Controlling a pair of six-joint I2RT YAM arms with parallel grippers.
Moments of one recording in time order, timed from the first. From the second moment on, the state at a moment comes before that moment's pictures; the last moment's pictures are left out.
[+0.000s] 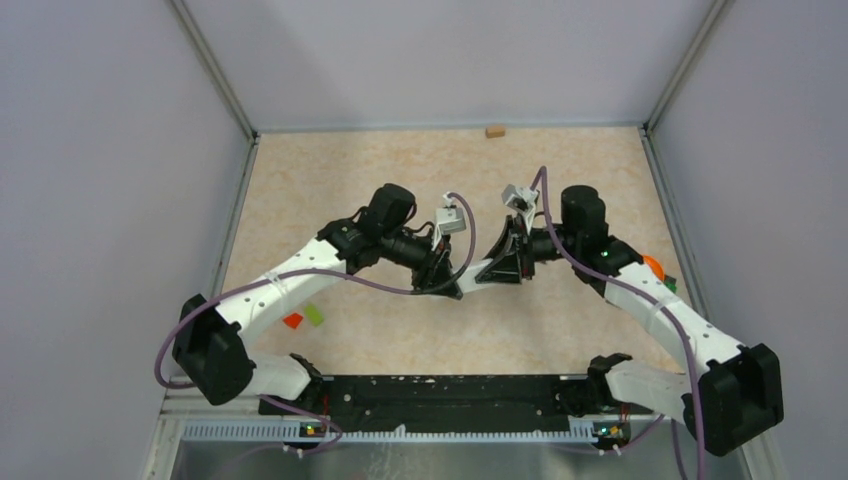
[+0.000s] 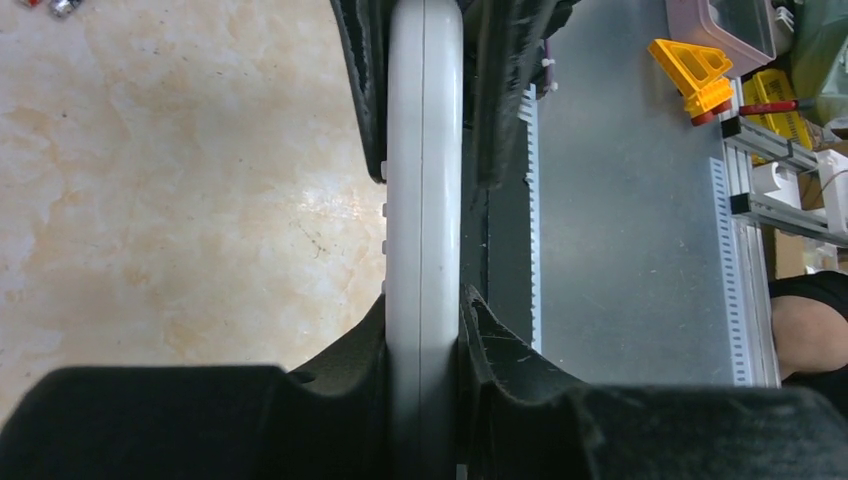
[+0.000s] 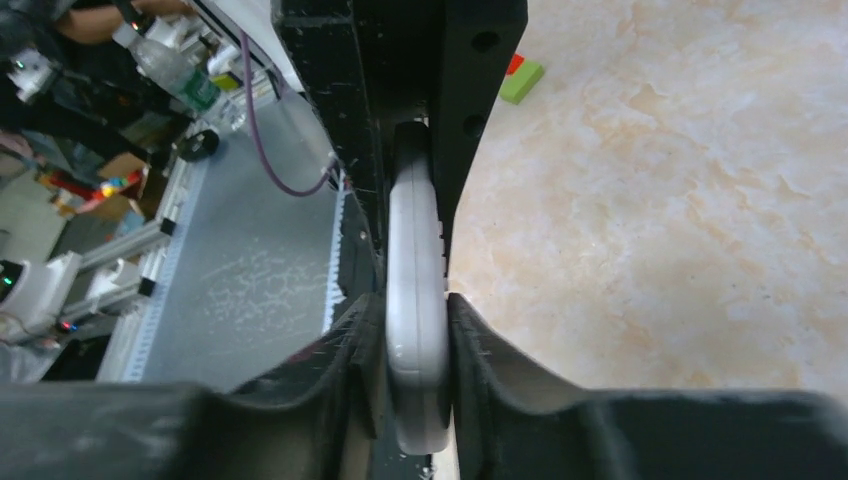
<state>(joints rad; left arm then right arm) -0.72 1.36 1.10 -0.46 0.92 0.06 0.43 1.08 0.79 -0.08 -1.18 0.14</state>
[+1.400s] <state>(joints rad) -0.55 1.15 0.87 0.50 0.79 -0.95 0.47 1.11 0.63 0.90 -0.75 1.09</state>
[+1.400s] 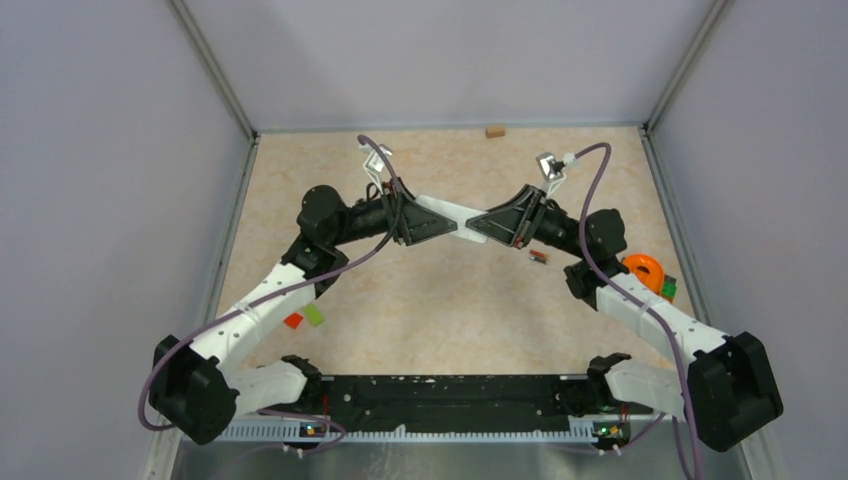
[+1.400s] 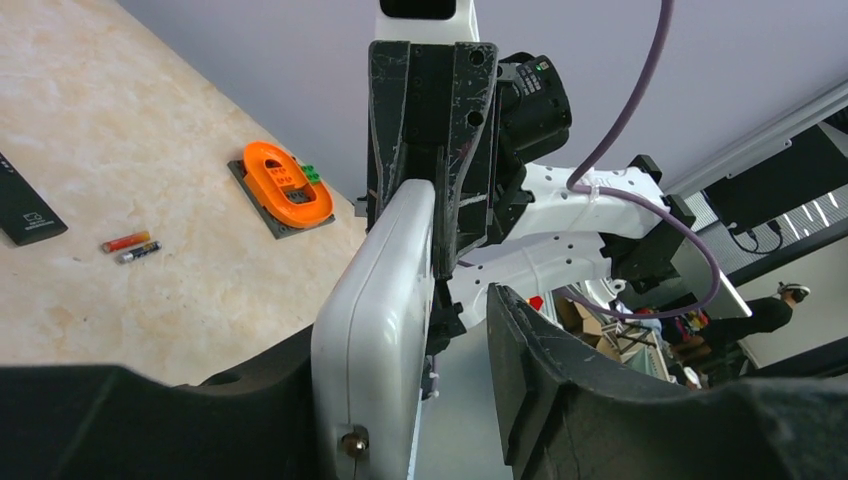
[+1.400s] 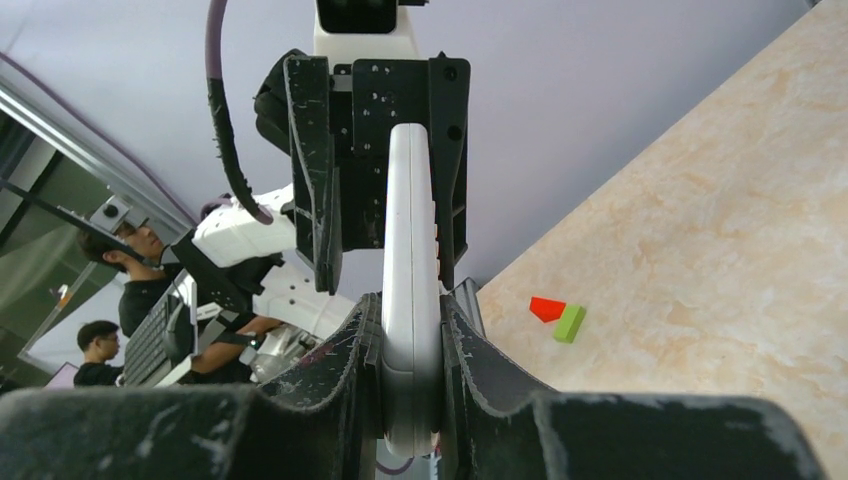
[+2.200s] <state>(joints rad) -0.47 1.16 0.87 0.42 0.83 -0.97 0.45 1.20 0.67 0.83 -0.80 1.01</state>
